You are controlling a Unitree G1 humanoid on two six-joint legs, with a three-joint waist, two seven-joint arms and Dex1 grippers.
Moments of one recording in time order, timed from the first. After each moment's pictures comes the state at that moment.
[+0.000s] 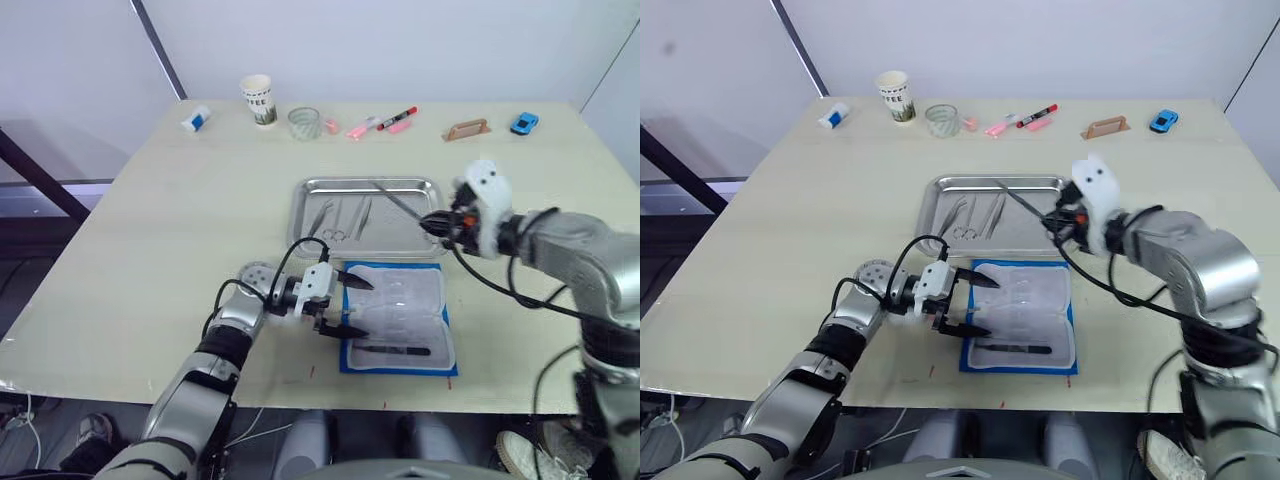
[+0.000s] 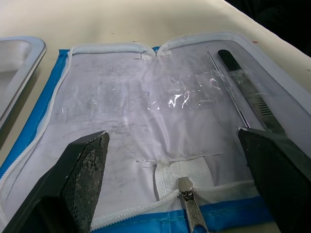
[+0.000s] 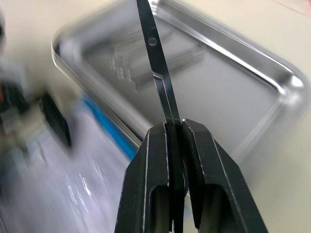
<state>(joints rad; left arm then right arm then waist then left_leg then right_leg) -0.54 0.36 -0.27 0.66 -0.15 -0.38 -1.48 -0.69 -0.40 0.00 -0.40 0.42 1.39 0.47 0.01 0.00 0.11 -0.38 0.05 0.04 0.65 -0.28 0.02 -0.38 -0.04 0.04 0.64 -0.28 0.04</state>
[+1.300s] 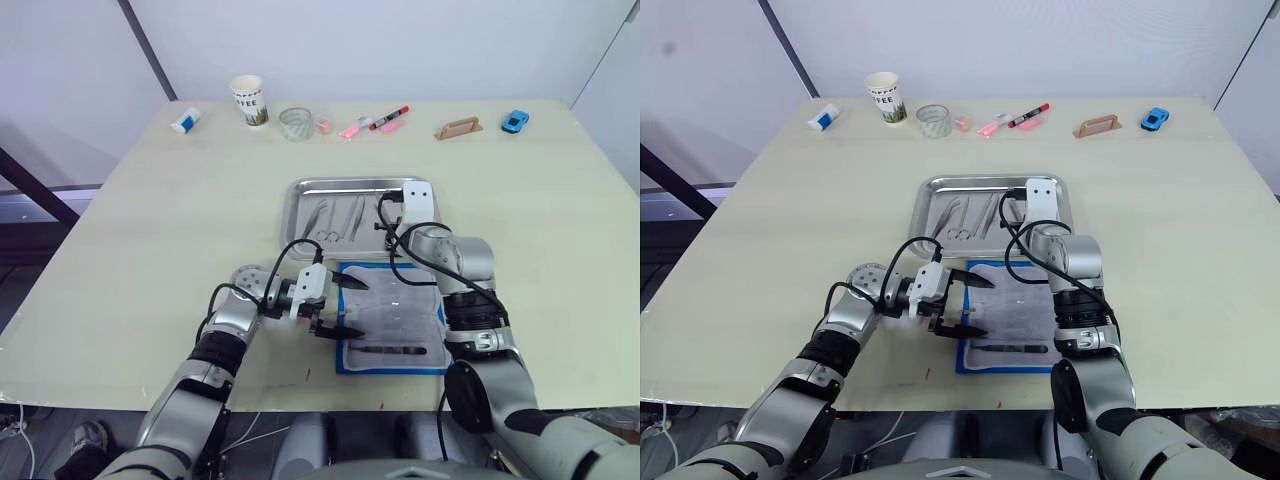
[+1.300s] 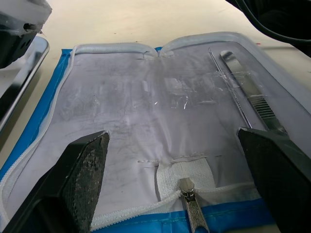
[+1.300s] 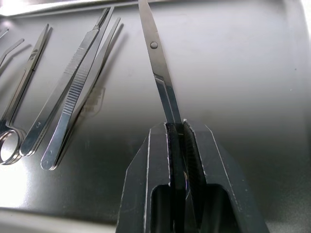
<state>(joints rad) -0.50 0.38 -0.25 0.60 -0.15 -0.34 -1.47 -0.77 0.13 -0.12 0.23 0.18 1.02 -0.15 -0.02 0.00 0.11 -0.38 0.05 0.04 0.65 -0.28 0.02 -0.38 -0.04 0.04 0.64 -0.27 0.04</state>
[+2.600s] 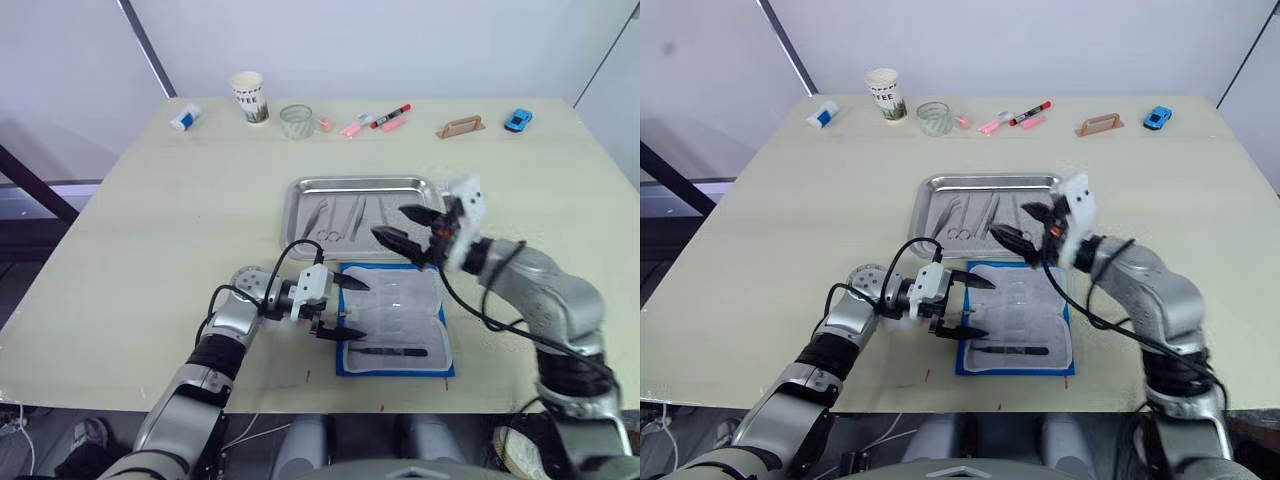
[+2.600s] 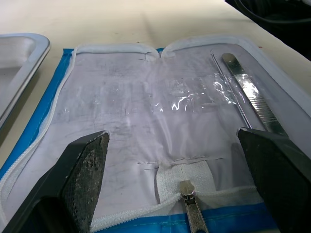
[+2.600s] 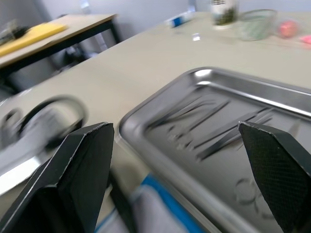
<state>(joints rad) -0.48 0.39 -0.24 0.54 -0.15 -0.29 -1.46 -0.40 -0.38 -0.02 -0.40 0.57 0.84 0.66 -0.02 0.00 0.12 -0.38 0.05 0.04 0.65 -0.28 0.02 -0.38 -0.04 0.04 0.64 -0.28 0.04</state>
